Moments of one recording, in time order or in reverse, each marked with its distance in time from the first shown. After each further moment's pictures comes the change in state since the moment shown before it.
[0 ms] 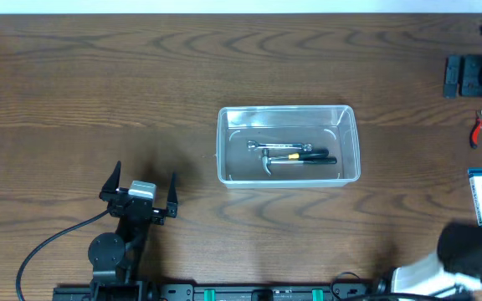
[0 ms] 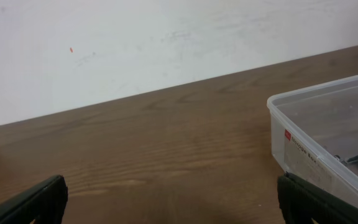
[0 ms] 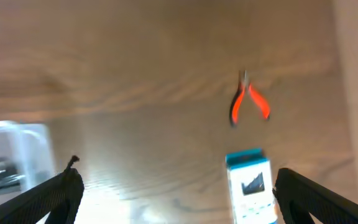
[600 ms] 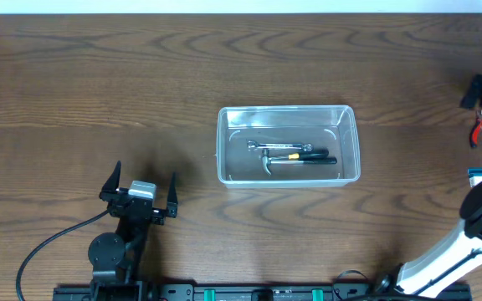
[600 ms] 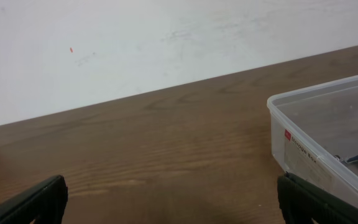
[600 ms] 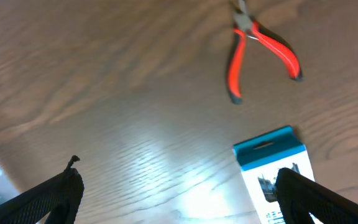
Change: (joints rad) left arm 0.000 0.000 0.000 0.000 0.000 0.000; right arm -0.261 0.254 -0.009 0.050 -0.173 0.010
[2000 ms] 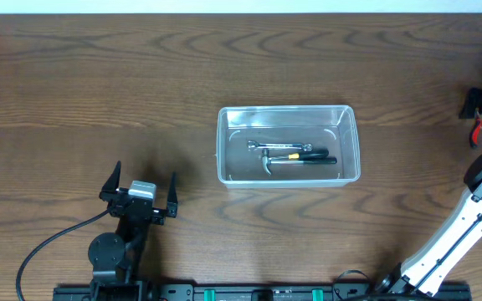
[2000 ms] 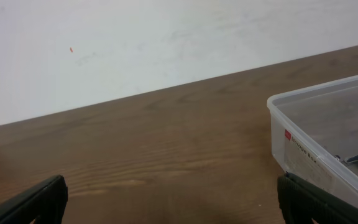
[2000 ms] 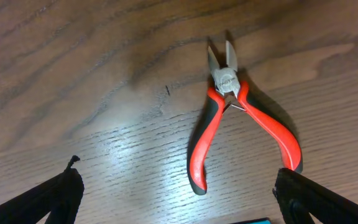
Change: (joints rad) left arm 0.000 0.000 0.000 0.000 0.000 0.000; right arm -0.029 0.428 0.329 -0.028 0.057 -0.192
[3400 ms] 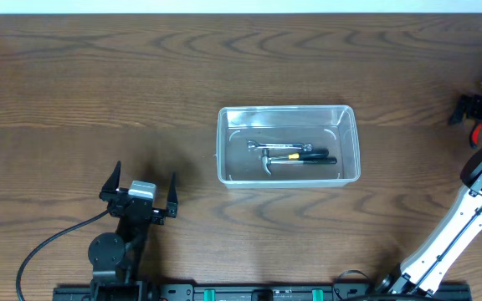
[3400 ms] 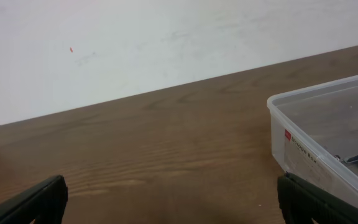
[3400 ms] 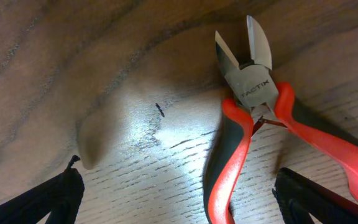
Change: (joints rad) left arm 0.000 0.000 0.000 0.000 0.000 0.000; right arm 0.003 0.098 0.000 0.009 0.000 0.163
